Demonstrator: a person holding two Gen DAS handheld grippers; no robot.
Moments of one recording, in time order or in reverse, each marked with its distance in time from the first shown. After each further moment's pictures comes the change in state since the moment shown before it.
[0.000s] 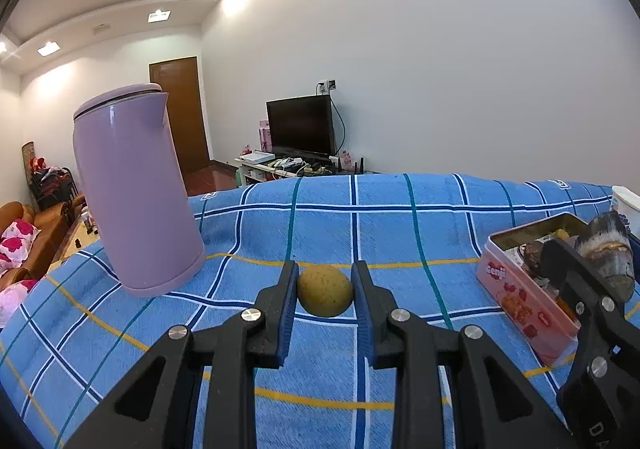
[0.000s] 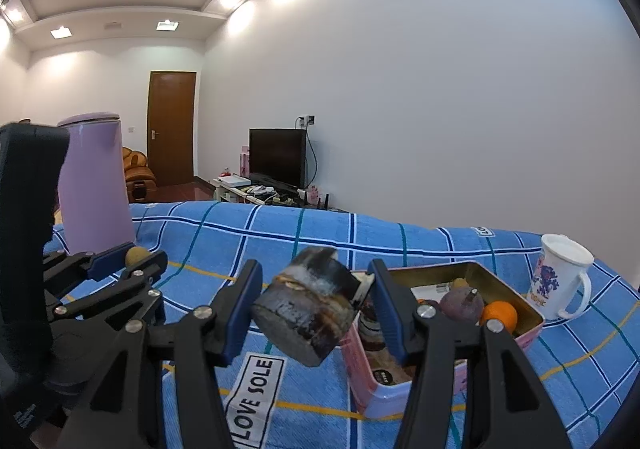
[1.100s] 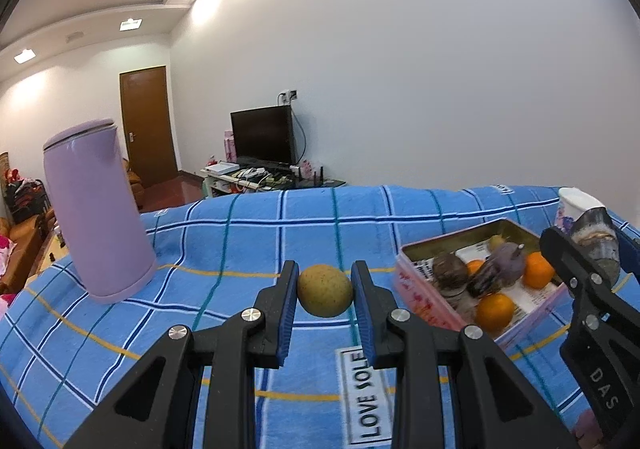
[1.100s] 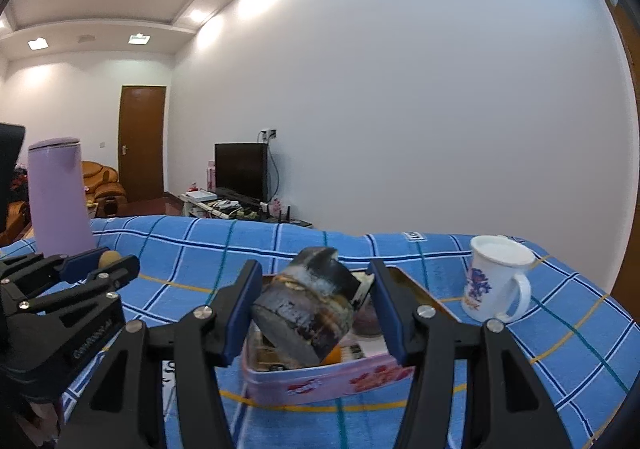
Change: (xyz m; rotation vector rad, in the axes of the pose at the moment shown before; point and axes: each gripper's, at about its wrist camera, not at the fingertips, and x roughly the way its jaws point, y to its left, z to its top) left arm -0.032 -0.062 0.013 0.031 -0.030 -0.126; right arm -0.032 -0.071 0.000 0.040 -0.049 -0.119
